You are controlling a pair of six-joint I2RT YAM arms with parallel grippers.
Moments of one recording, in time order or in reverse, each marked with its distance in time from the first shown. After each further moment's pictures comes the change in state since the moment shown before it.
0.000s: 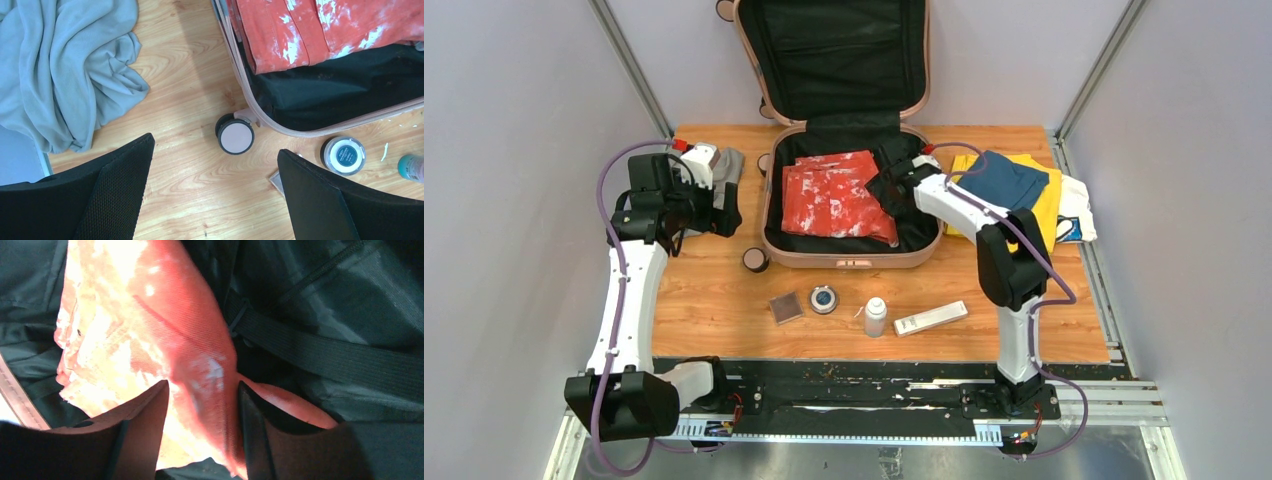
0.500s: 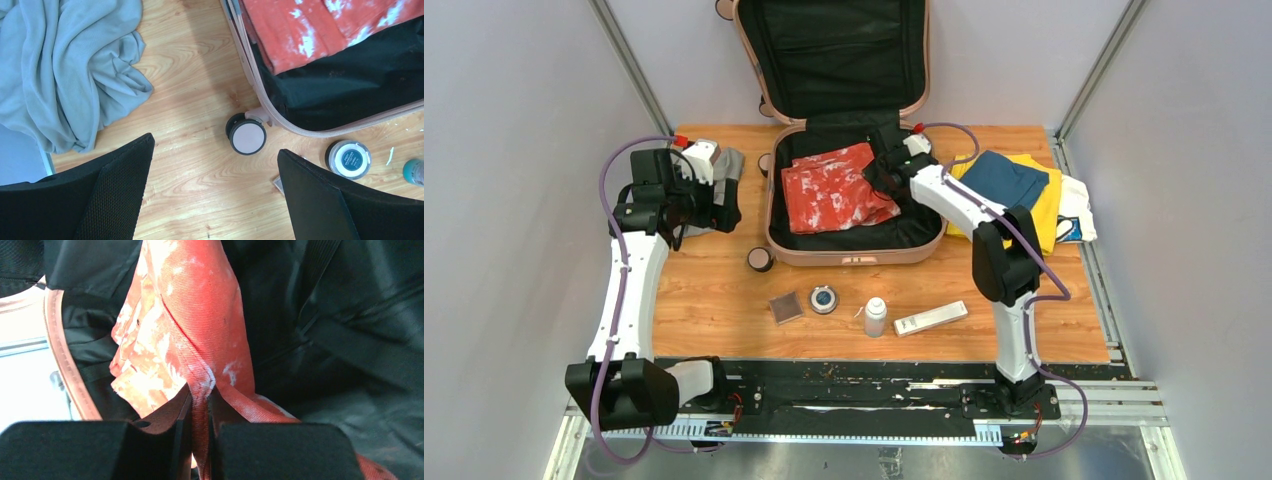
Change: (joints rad) left arm 0.000 0.050 0.026 0.003 -0.018 -0.001; right arm -0.011 0.069 0.180 0.030 -0.038 -0.185
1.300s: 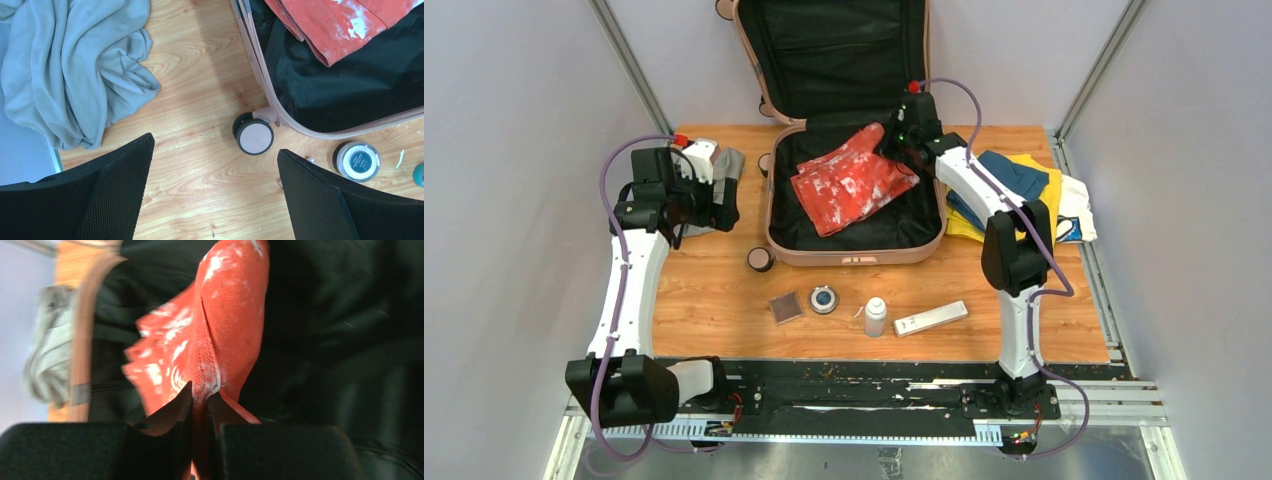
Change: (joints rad) left arm 0.000 0.013 0.008 0.002 -0.026 0.005; right arm -0.119 0.029 0.179 0.130 -0.414 -0.592
